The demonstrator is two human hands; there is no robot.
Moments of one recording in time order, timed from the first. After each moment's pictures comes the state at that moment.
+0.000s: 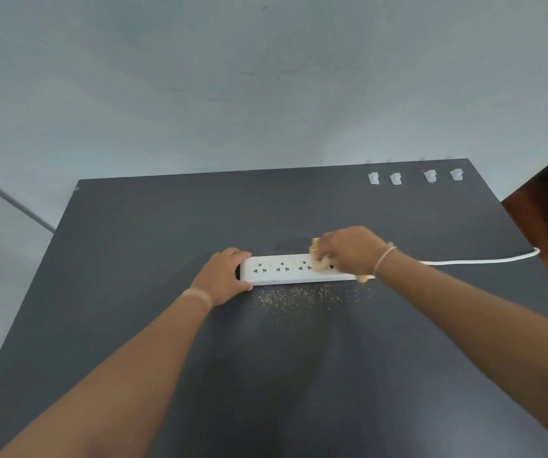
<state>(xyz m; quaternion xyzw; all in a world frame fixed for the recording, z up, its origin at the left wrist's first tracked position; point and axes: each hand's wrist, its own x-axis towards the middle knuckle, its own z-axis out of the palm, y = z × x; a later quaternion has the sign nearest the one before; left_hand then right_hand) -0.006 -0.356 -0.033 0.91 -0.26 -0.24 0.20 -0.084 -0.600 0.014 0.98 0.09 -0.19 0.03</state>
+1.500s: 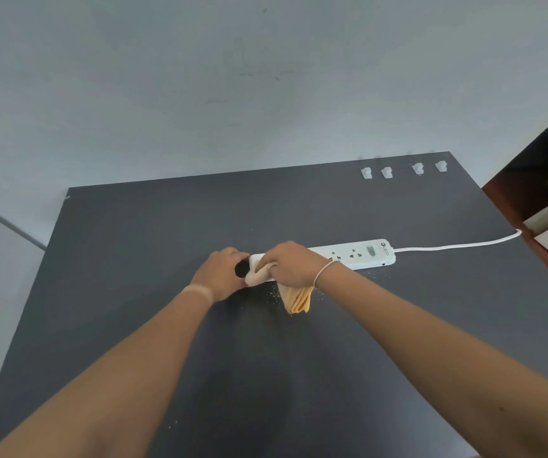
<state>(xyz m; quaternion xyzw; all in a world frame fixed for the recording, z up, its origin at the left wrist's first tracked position) 0.014 -0.335 -0.038 0.91 -0.30 -0.25 0.16 -0.063 -0.480 0.019 0.93 -0.07 -0.23 -0.27</state>
